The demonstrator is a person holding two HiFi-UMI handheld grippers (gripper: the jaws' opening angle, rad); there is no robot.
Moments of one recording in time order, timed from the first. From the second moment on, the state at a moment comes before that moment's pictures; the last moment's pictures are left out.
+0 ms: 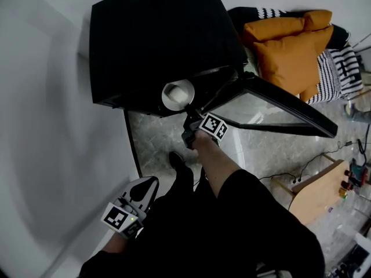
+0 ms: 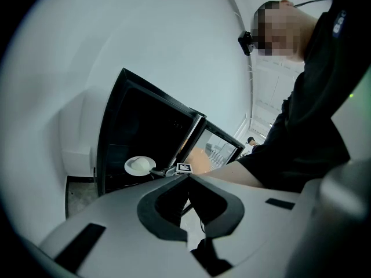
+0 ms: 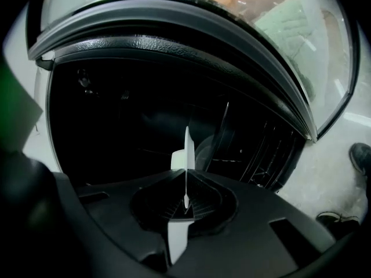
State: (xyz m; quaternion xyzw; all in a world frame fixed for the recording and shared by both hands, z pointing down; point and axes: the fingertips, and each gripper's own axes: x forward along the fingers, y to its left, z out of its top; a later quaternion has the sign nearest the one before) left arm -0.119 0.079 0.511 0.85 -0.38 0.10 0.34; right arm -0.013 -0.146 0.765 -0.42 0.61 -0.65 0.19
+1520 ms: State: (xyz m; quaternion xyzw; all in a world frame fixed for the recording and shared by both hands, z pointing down) left arm -0.106 0.061 0.484 0.89 -0.34 0.07 0.28; right arm 0.035 -0.031 0.549 -0.27 0.68 -0.64 0.26
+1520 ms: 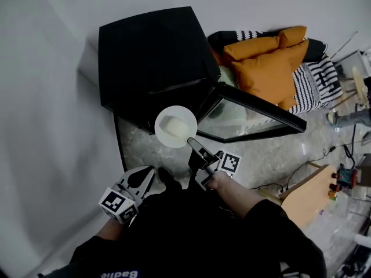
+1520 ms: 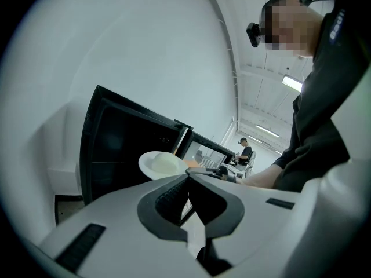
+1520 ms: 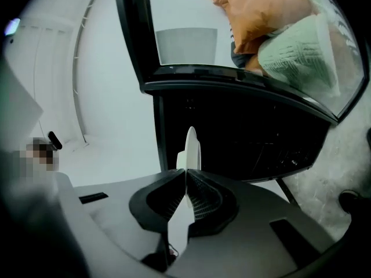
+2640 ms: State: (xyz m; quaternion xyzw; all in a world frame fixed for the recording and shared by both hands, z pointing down) left arm -0.088 0.041 0.452 0.90 -0.36 0.06 0.24; right arm 0.006 -0.108 0.371 -0.20 0.68 -0.61 0.35
